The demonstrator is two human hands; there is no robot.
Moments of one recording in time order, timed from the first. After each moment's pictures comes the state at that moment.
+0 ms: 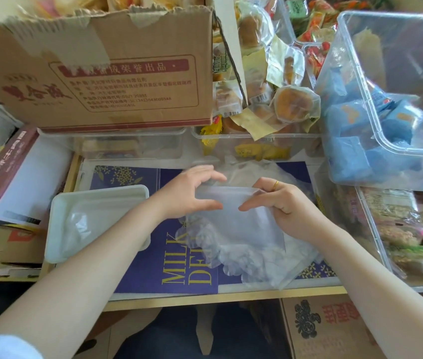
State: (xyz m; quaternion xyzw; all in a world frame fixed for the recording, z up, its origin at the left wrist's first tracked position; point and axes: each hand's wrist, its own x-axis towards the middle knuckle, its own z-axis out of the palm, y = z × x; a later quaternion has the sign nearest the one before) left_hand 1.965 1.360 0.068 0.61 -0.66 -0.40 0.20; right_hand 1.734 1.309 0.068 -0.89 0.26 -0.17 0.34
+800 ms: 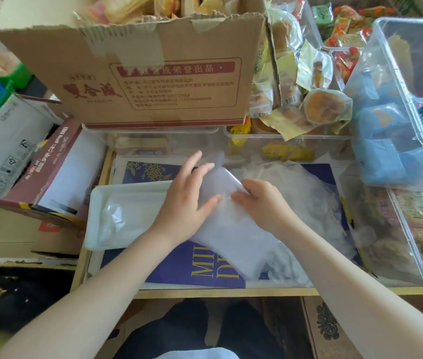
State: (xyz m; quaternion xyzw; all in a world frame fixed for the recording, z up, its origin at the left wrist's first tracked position) left_hand 1.995 1.423 0.066 0.66 -0.64 -0.19 0.35; right_hand 1.834 1.348 0.073 -0.77 0.50 -0.09 0.39
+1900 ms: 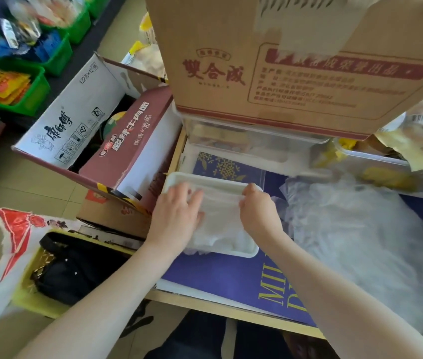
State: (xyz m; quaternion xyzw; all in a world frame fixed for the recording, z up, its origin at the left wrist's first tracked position) left_hand 2.143 1.486 -0.005 0.79 -0.61 -0.02 0.05; right_hand 2.008 1.374 -0.018 -0.81 0.53 0.05 0.25
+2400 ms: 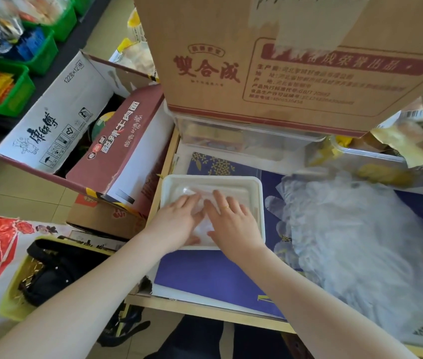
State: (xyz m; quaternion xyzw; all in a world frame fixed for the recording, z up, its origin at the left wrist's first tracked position) left_hand 2.156 1.475 -0.025 0.68 -0.69 -0.21 -0.14; right_hand 2.014 1.410 -0.022 -0.93 0.32 0.14 0.10
